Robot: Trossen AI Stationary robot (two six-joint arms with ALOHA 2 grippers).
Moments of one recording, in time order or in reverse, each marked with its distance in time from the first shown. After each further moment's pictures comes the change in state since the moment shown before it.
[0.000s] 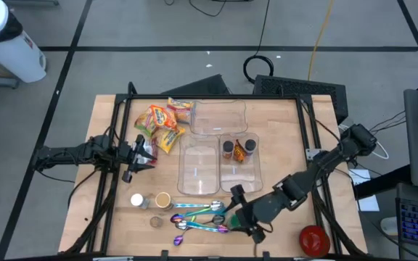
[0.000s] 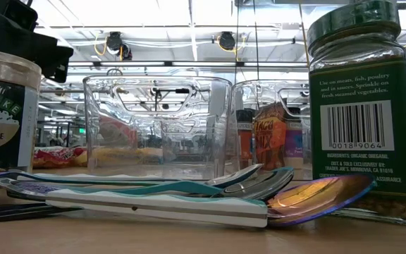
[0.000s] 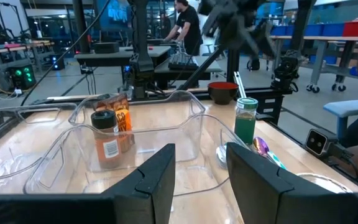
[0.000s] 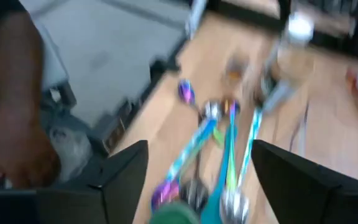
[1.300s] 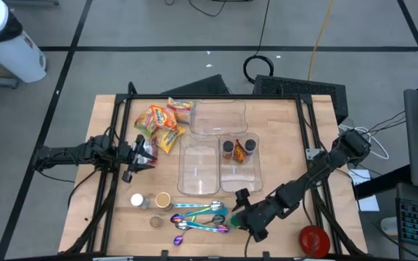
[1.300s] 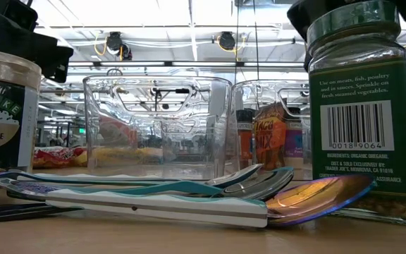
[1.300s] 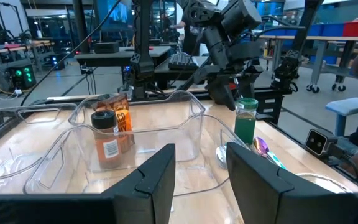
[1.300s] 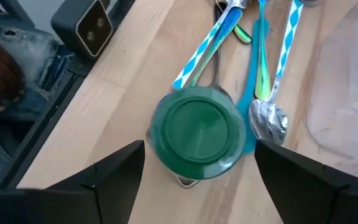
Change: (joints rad) left arm 0.000 0.000 0.000 0.000 0.000 0.000; right arm 0.037 0.092 -0.161 0.002 0.006 0.103
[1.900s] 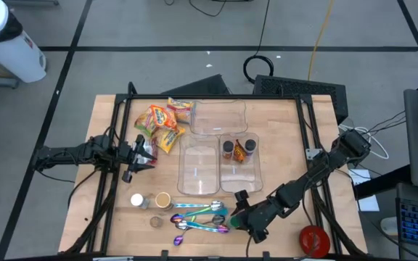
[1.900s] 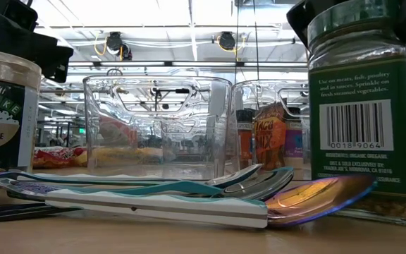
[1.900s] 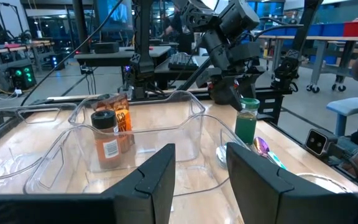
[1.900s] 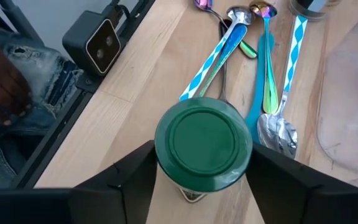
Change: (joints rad) left arm 0.000 0.000 0.000 0.000 0.000 0.000; right arm -0.002 0.000 -0.048 0.129 -0.008 0.003
